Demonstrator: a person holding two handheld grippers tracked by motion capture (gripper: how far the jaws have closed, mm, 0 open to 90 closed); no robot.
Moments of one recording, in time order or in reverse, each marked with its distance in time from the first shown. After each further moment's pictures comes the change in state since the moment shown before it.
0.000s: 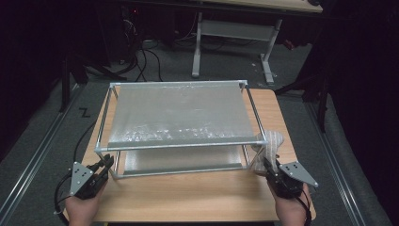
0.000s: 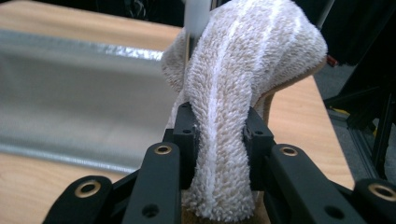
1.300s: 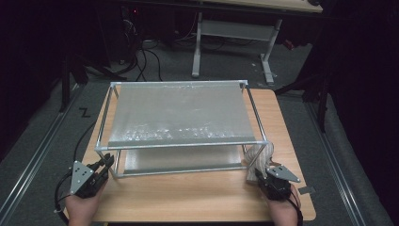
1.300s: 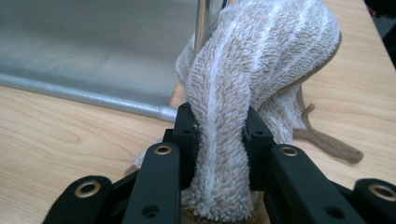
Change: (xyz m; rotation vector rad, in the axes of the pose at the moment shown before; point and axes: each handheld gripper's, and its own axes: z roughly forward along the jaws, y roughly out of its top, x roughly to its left) left arm 0.002 0.000 0.002 -0.004 -0.010 0.008; right arm 0.003 -0.041 0.035 0.196 0.059 -0.013
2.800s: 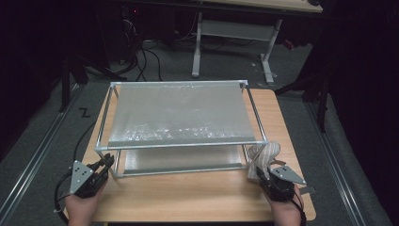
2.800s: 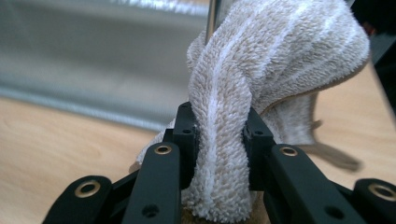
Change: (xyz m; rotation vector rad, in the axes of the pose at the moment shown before) left arm 0.001 0.000 0.000 0.004 -0.006 -0.002; right arm 0.001 0.007 -0.014 -0.043 0.025 -0.009
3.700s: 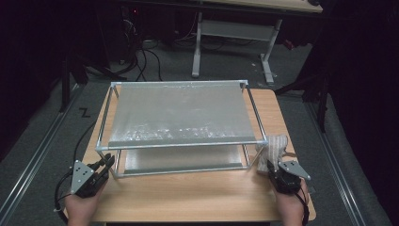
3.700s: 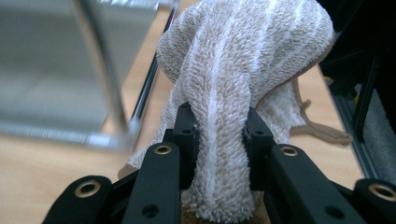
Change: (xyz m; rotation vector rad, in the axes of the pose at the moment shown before) left arm 0.000 0.001 0.001 0.007 -0.007 0.019; right arm -0.033 -0.002 0.019 -0.037 -0.158 0.041
